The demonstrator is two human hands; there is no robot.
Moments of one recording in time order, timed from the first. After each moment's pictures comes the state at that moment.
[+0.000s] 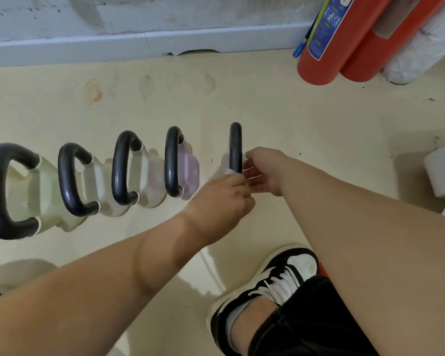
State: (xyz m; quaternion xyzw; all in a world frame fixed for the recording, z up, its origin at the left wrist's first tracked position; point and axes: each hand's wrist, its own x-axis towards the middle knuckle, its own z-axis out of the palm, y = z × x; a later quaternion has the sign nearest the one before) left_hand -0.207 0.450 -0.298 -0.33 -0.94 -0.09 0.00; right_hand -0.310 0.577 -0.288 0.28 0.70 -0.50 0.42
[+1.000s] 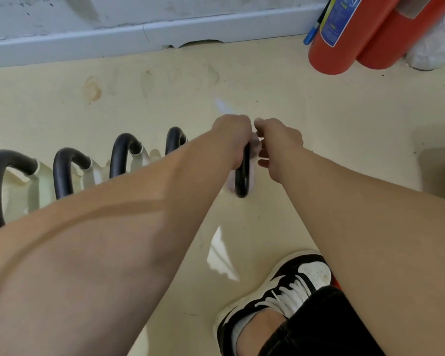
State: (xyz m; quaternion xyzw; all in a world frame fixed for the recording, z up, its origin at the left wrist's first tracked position) left_hand -0.344 0.473 -0.273 0.43 -0.63 -0.62 -0.19; right_hand -0.344 0.562 -0.292 0.35 0.68 -0.59 0.25
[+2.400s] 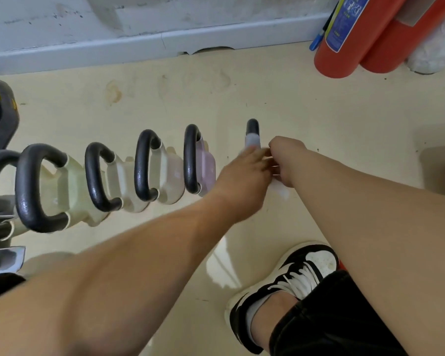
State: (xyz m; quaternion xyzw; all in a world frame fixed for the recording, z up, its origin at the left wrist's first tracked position) left_hand -0.237 0.463 -0.291 -0.25 -0.96 -0.04 -0.08; right_hand -0.319 0.564 -0.283 0.34 0.69 -0.53 0.34
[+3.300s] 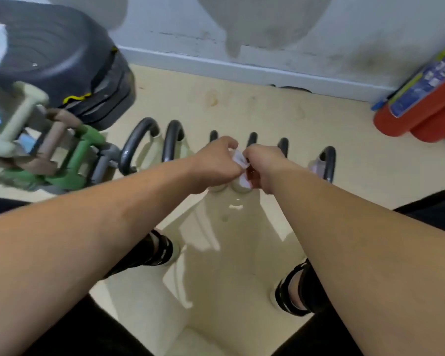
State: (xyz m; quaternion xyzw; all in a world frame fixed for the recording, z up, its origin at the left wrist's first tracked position) left_hand -0.094 0.254 -0.135 0.26 -0.80 -0.51 -0.16; right_hand -0.171 0.356 -0.155 0.21 0.70 -0.54 0.42
